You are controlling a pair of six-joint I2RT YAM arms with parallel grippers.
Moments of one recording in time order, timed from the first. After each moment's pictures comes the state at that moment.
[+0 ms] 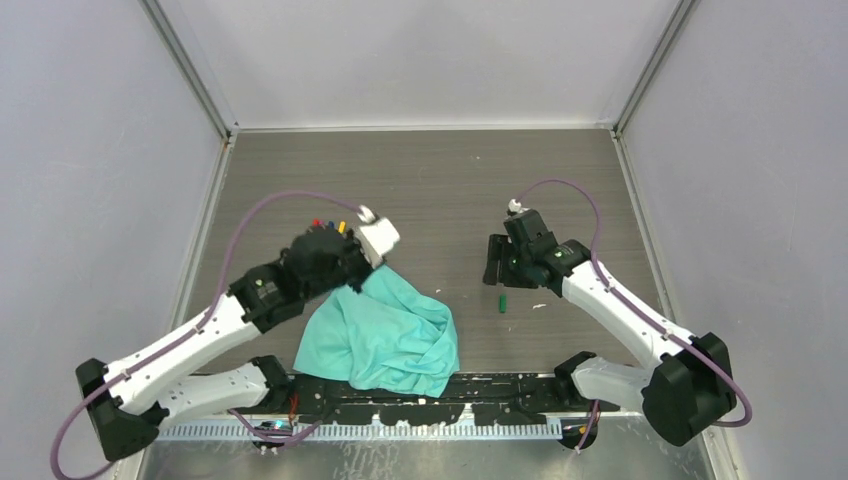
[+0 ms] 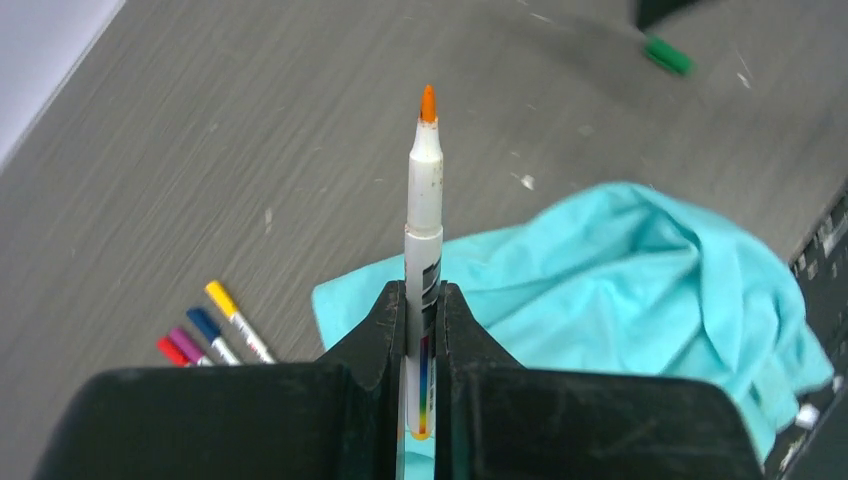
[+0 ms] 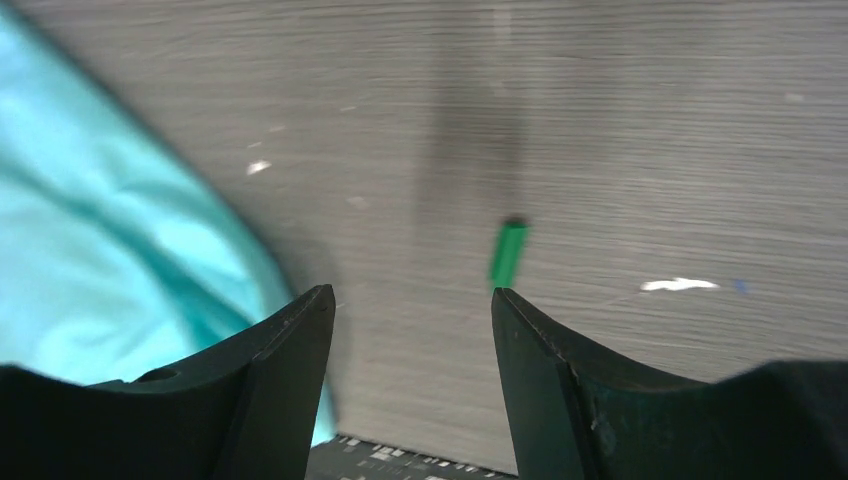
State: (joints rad) left arm -0.99 0.93 0.88 -0.43 -0.12 0.25; right arm 0.51 1.13 0.84 -0.67 -0.02 0.54
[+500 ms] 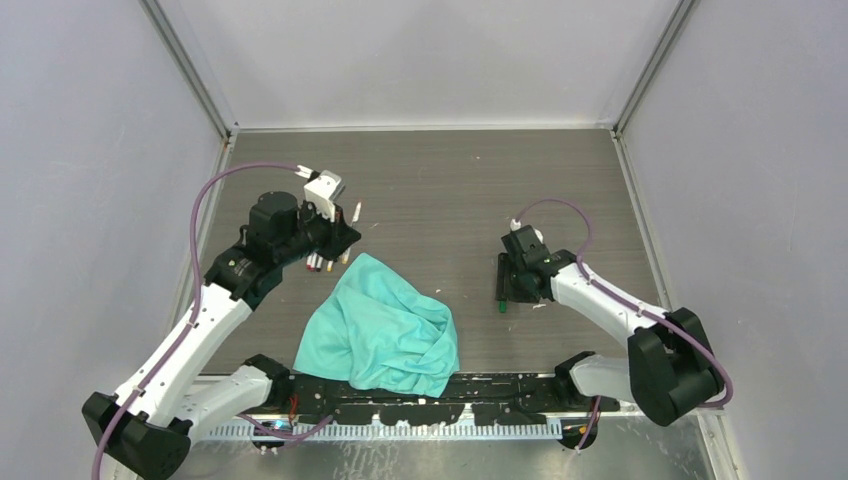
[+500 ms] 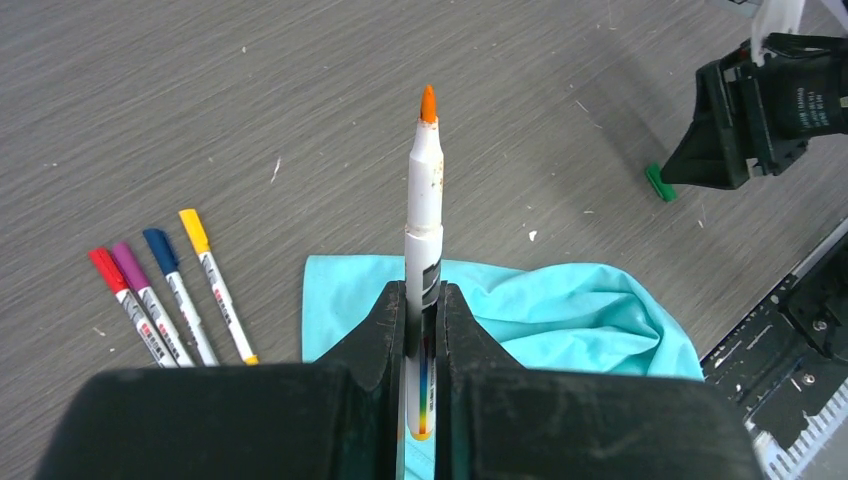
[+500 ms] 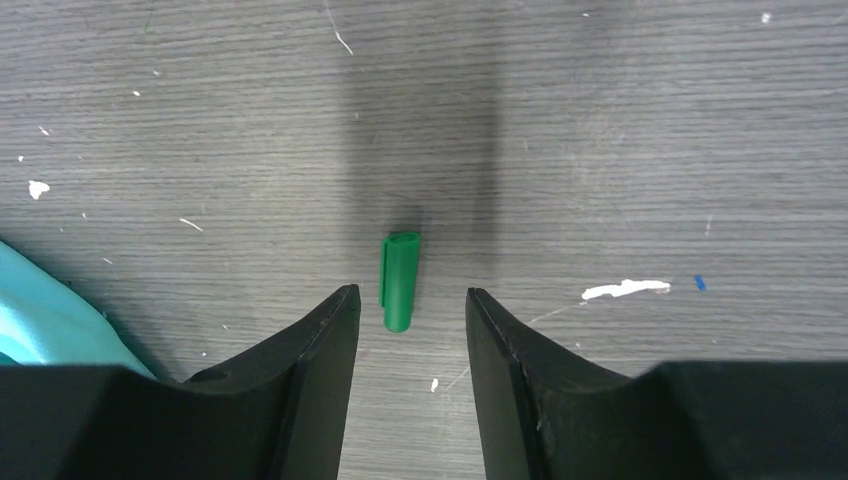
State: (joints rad) left arm -0.46 0.94 0.95 -0.44 0.23 -0.07; right arm 0.45 1.23 0.66 -0.57 0.09 0.51
